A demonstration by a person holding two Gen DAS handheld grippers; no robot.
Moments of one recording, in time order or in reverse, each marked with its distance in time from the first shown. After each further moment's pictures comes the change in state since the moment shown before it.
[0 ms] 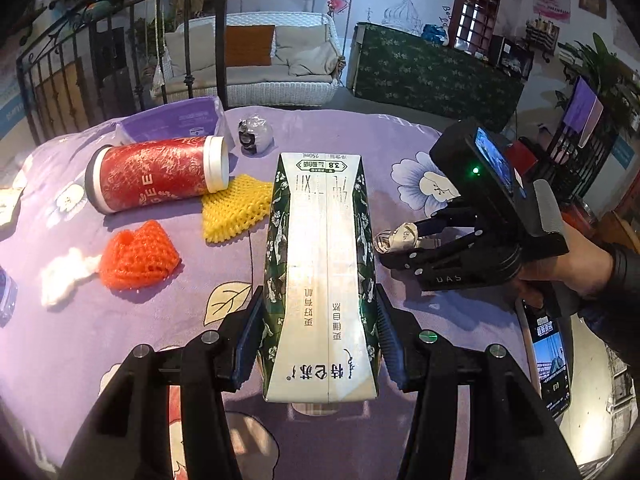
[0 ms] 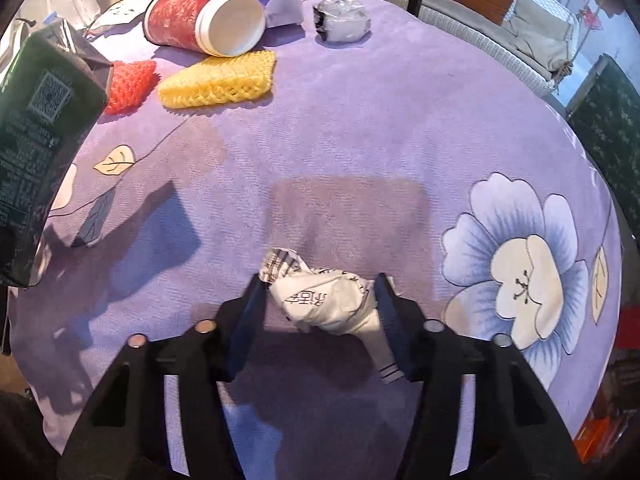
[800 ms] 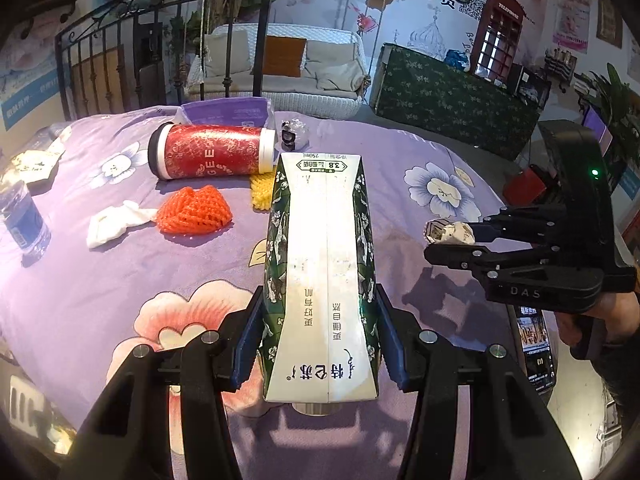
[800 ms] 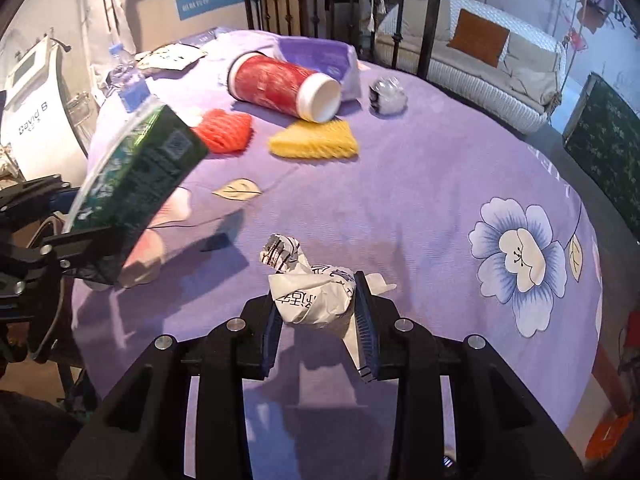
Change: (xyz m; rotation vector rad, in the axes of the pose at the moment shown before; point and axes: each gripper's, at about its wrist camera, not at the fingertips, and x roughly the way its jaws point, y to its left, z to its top) left arm -0.067 0.024 -0.049 -0.100 -0.066 0.036; right arm -0.091 0.089 -0.034 0.007 -0.229 0.035
